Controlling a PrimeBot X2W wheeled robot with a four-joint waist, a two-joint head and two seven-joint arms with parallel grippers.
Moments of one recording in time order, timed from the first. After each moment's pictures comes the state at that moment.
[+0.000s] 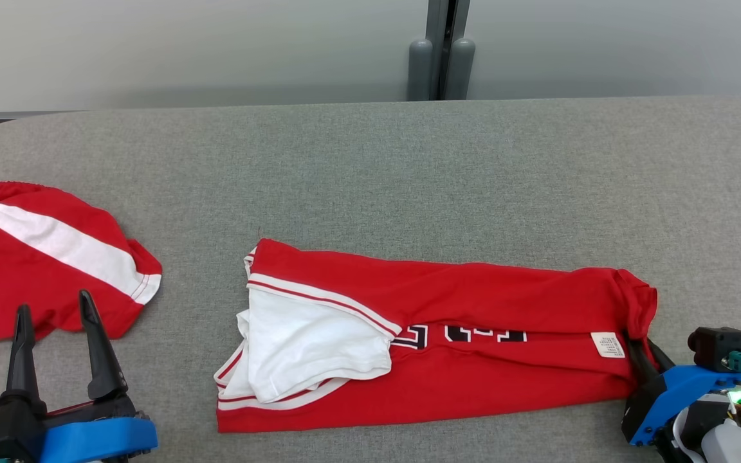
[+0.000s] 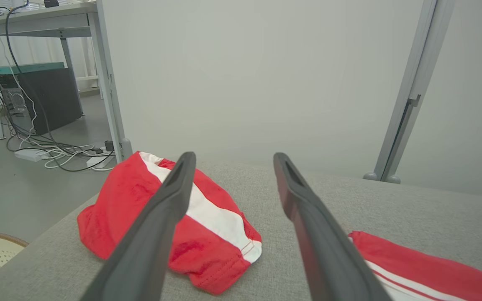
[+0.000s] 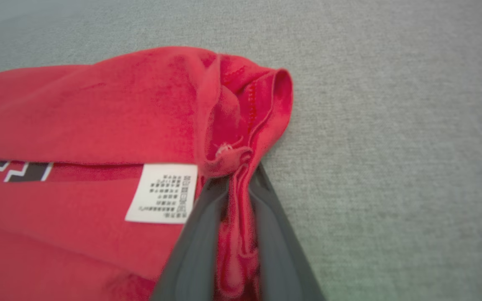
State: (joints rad) left arm 0.05 0.14 0.06 -0.01 -0.22 0.09 -0.26; right arm -0.26 -0.23 0.06 0.68 0.35 0.13 -0.08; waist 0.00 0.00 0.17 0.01
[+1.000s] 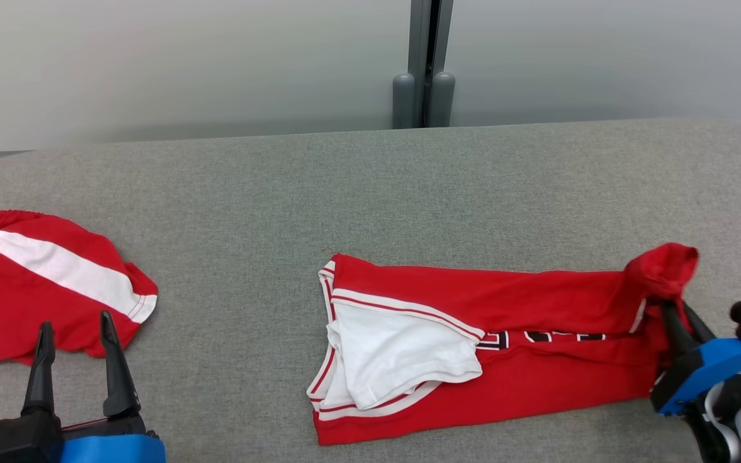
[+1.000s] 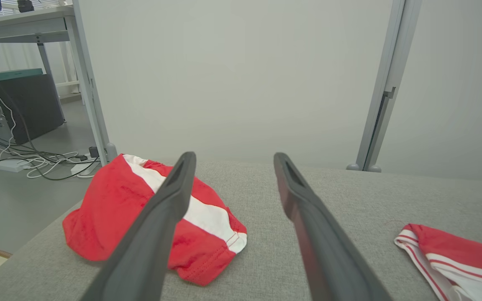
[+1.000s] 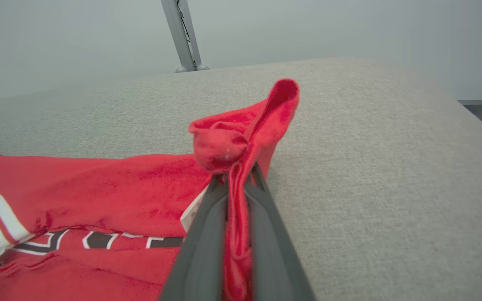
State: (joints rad) left arm 0.06 0.05 0.15 0.05 -0.10 -0.04 -0.26; right arm -0.26 -0.29 0.01 0.56 0.39 0.13 -0.09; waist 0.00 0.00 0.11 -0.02
